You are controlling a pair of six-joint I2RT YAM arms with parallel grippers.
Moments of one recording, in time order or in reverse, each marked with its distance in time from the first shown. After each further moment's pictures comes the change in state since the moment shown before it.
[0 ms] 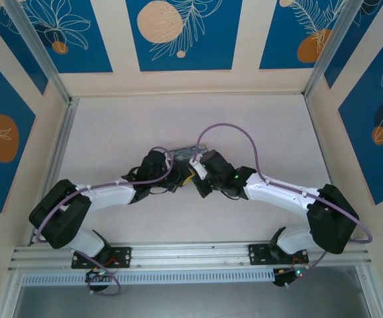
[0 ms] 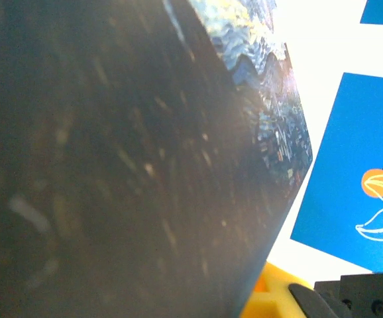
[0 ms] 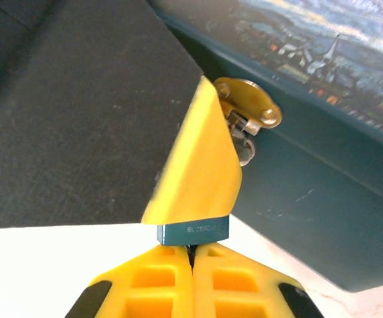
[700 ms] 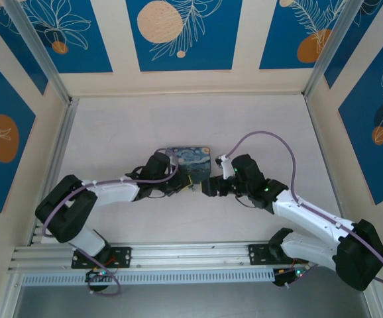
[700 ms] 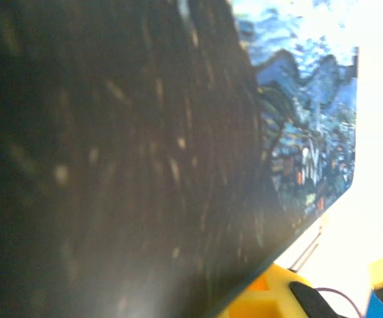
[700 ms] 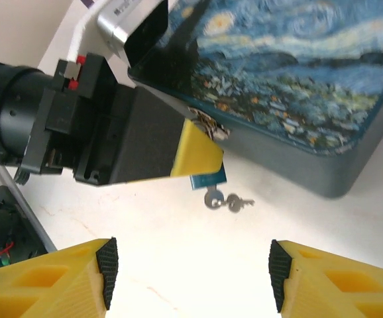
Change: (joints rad) left arm -0.002 0.071 0.035 -0.183 0.003 0.324; right arm -0.157 -0.351 -0.273 0.130 -0.293 0.412
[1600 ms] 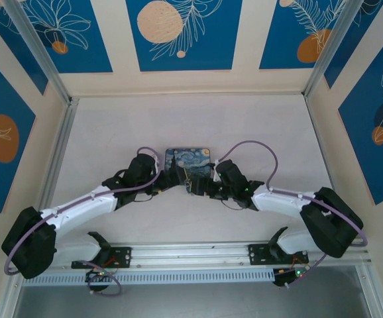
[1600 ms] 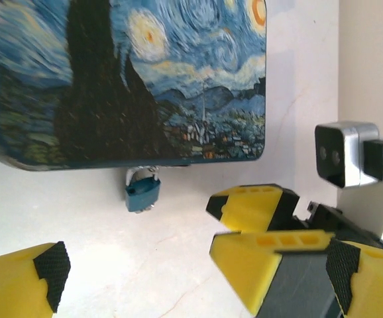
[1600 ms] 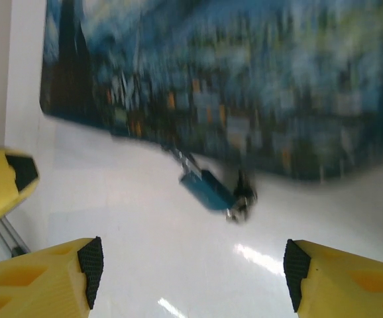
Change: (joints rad) left arm 0.027 -0.366 -0.033 -0.291 -0.159 0.122; right arm 0.040 0.342 -0.014 0.290 0.046 0.355
